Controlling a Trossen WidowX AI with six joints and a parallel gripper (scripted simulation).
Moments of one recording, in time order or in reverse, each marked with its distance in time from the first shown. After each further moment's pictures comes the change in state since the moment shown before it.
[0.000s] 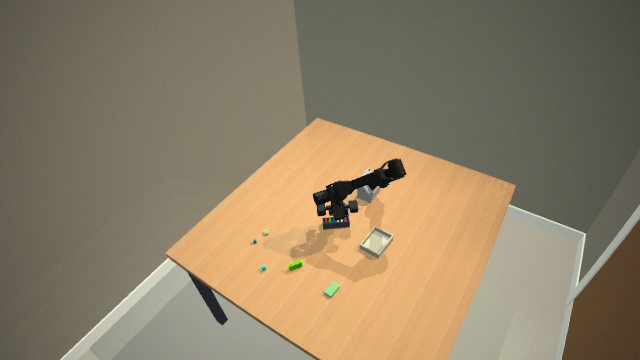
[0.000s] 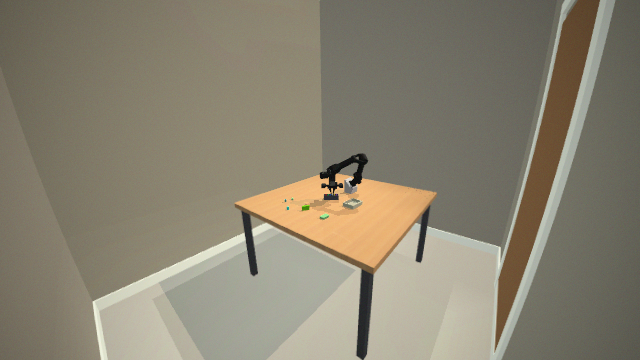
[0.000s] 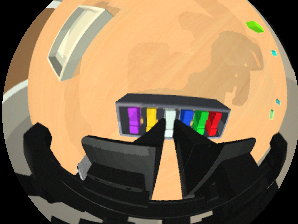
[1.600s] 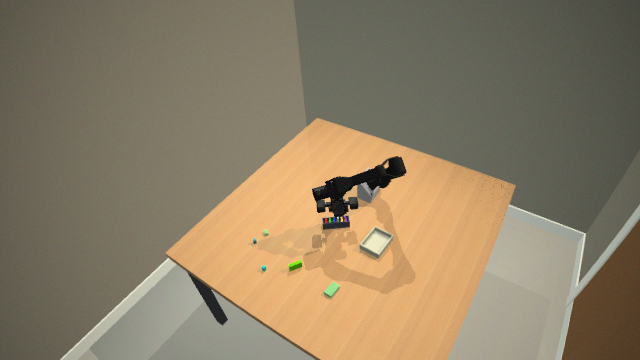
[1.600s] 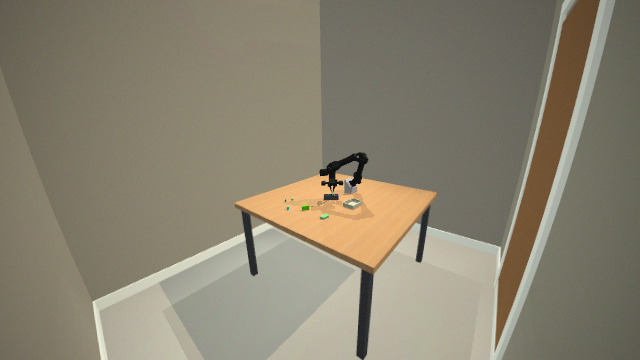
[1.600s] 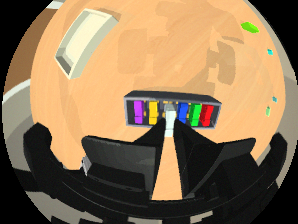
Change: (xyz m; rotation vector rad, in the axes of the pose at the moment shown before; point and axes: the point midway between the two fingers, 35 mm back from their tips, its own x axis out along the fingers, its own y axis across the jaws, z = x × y) arm -0.023 0.000 0.000 0.004 -0.001 0.002
